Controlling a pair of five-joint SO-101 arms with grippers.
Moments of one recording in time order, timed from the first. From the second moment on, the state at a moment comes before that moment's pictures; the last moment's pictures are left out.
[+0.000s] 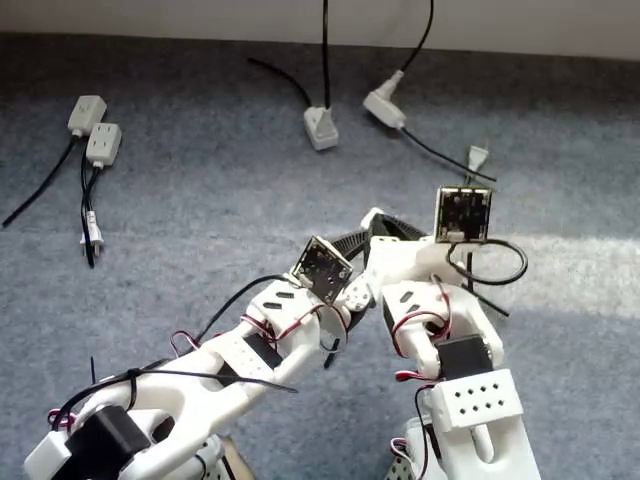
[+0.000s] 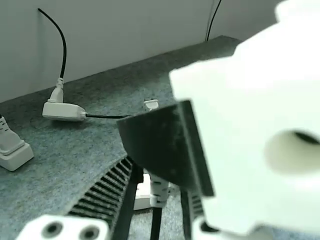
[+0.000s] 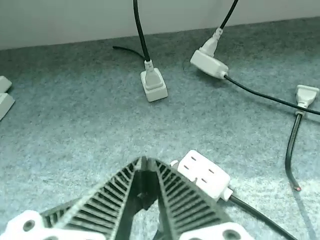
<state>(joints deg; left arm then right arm) 38.4 -20.9 74.2 -36.4 3.4 -16.4 -64.0 68.9 29.1 -10.8</state>
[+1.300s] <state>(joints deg) 38.9 -20.8 77.8 -44.4 3.3 -3.6 -58.9 75.2 13.8 -5.6</state>
